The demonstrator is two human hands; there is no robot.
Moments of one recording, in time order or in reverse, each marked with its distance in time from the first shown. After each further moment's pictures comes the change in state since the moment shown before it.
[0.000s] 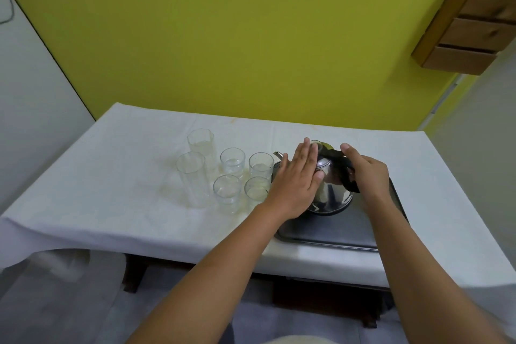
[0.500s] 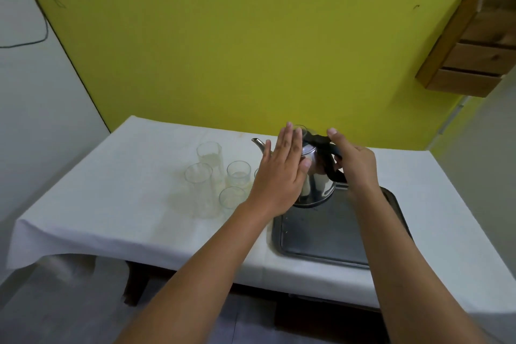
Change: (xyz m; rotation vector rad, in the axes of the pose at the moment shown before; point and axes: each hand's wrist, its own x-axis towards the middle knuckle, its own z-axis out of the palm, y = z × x) left_hand -0.007 0.008 -0.064 0.061 0.254 0.009; right_hand -0.016 -0.054 0.025 0.174 -0.122 -0.084
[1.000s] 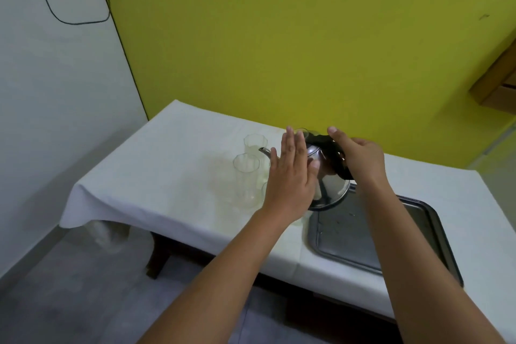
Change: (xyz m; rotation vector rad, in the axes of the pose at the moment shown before) left_hand -0.045 -0.038 -0.039 -0.056 0.147 -0.252; right_hand -0.025 -0.012 0.083 -0.254 -0.125 -0.082
